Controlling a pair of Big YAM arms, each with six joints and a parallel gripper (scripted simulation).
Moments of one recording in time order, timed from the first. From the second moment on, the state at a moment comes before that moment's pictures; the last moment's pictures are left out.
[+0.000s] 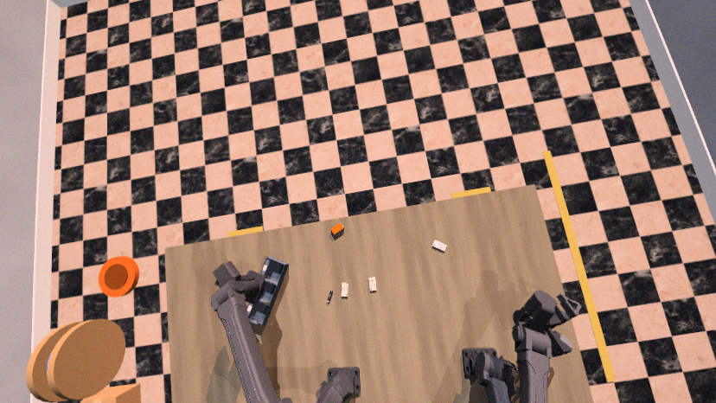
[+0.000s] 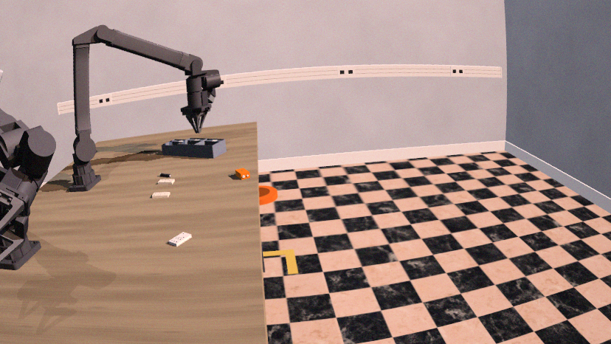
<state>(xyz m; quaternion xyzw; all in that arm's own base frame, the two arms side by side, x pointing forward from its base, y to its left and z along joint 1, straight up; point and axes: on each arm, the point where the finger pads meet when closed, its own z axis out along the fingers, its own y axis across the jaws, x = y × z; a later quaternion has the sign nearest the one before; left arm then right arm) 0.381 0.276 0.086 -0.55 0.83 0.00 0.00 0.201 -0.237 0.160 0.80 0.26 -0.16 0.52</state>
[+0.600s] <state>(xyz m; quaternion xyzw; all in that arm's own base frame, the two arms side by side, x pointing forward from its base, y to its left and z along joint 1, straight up) 0.347 0.289 0.086 -0.54 0.84 0.00 0.00 0.201 -0.237 0.160 0.80 0.26 -0.16 0.52</state>
